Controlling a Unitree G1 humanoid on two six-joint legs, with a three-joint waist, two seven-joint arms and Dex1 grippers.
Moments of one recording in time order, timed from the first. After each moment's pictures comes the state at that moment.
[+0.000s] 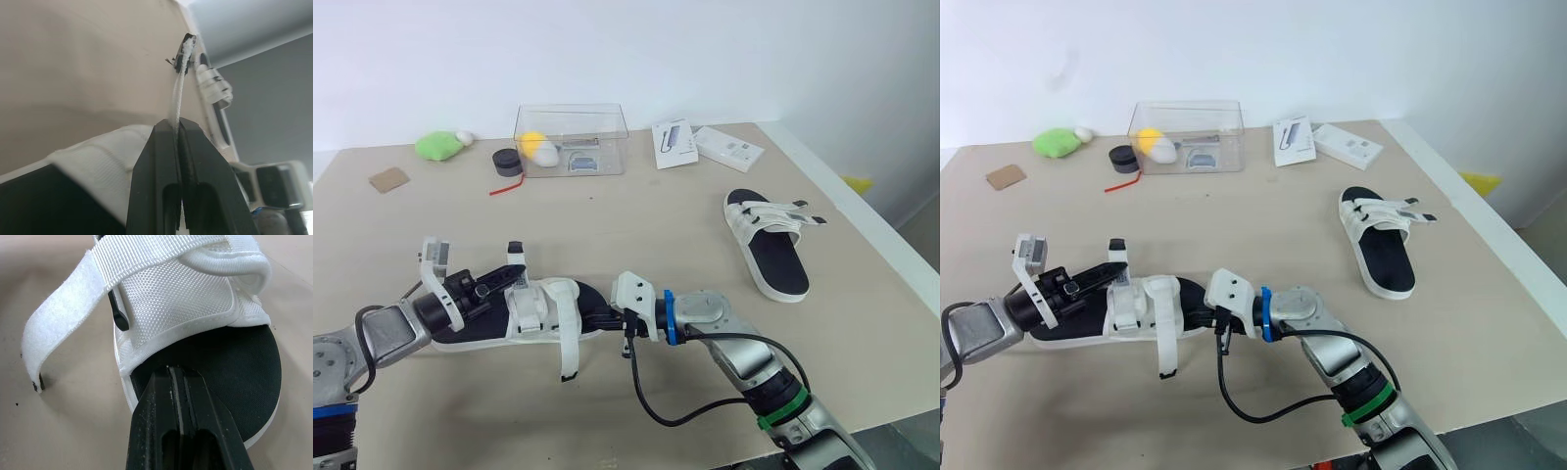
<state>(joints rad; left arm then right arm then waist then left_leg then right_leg) -0.13 0.70 0.38 -0.07 -1.68 1.07 -0.13 -0.44 -0.35 0.46 -0.10 0.13 0.37 0.93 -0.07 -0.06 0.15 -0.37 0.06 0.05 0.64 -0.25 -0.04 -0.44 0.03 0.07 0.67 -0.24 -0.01</state>
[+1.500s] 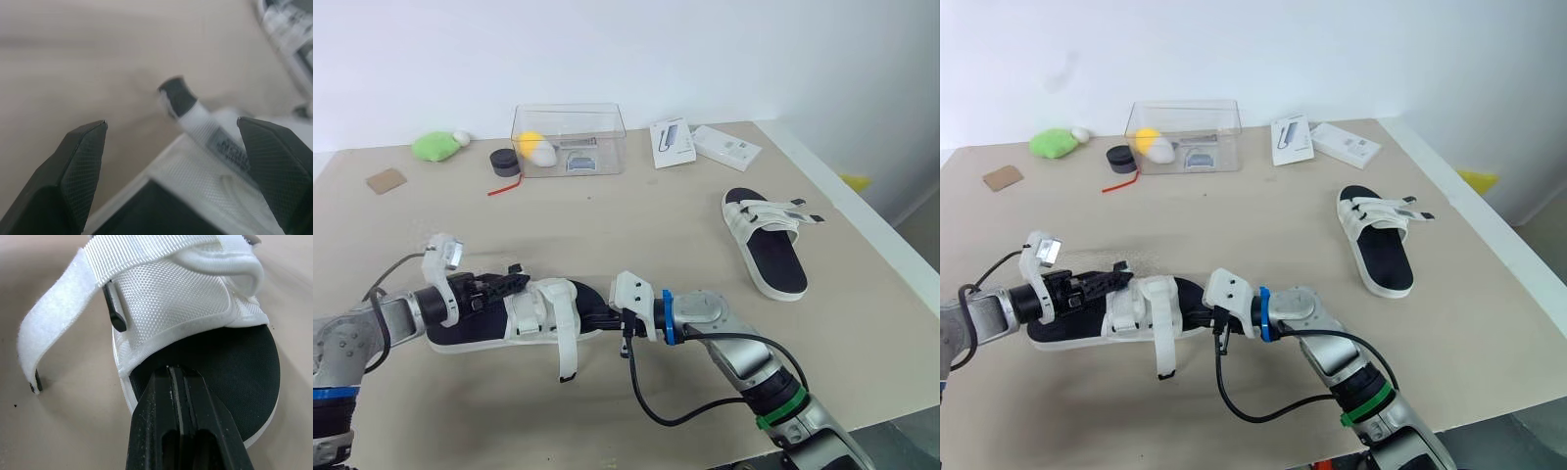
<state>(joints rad) -0.21 0.81 0.22 -0.10 -0.98 0.98 -0.52 -0.45 -0.34 0.47 -0.09 0.13 0.37 0.92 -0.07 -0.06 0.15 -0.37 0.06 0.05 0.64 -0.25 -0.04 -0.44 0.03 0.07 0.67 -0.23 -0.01</state>
